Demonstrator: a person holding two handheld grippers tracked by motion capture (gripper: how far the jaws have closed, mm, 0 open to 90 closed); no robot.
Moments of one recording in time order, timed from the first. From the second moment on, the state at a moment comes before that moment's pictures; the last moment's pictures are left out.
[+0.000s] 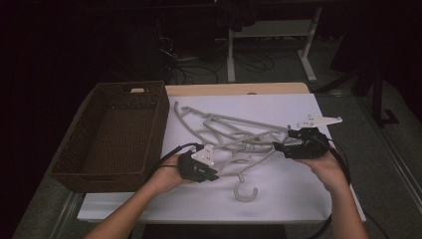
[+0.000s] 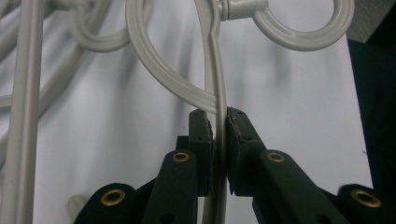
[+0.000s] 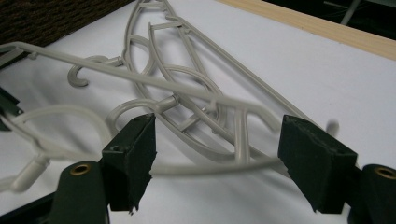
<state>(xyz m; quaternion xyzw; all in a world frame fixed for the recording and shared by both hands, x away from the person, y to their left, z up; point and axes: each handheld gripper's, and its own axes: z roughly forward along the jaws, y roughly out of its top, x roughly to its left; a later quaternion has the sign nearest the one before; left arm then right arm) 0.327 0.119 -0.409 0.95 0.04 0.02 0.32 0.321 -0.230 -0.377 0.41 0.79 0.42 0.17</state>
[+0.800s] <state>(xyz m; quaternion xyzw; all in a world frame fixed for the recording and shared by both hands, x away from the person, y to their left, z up) 0.382 0.143 -0.300 0.91 0.19 0.03 0.37 0.321 -0.243 -0.395 0.42 0.80 0.41 0.15</state>
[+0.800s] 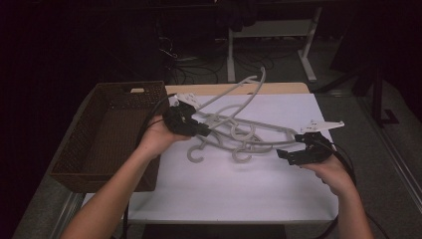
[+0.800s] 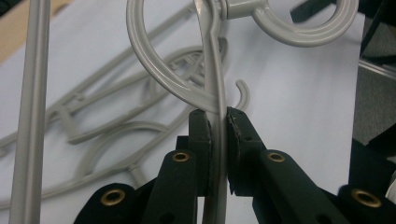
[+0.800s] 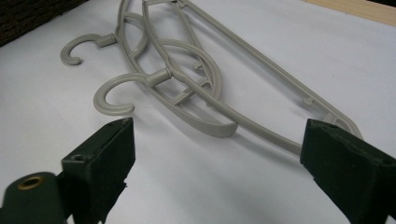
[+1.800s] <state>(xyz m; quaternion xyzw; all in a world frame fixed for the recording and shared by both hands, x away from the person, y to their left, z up) 0.366 0.354 -0.285 0.87 0.31 0.09 0.36 0.324 -0.236 -0.400 0.42 0.80 0.39 0.16</state>
